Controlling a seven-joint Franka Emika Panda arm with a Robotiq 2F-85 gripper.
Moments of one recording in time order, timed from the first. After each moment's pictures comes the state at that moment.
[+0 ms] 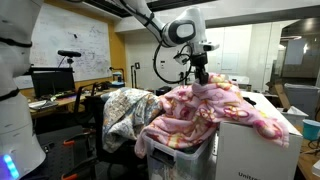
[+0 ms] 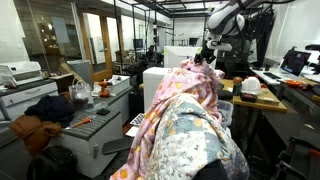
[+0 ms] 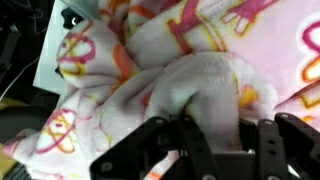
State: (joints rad) arm -0.18 0.41 -0.08 -1.74 0.06 2.44 0.26
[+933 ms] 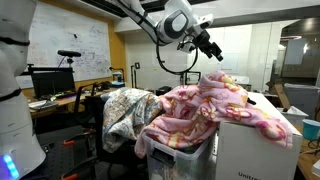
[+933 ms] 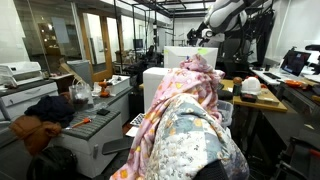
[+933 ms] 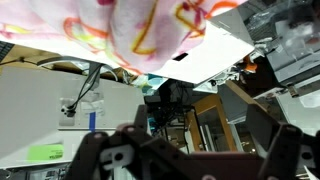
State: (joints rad) arm -0.08 0.34 -0.15 -1.79 -0.04 2.98 0.33
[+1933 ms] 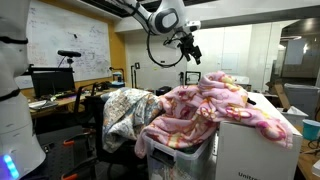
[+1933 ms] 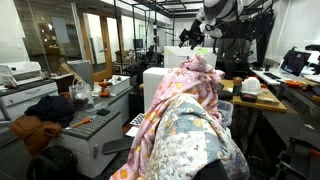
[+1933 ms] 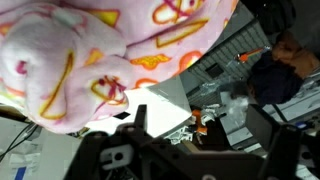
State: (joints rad) arm -0.14 0.27 0.05 -1.79 0.13 2.65 0.06
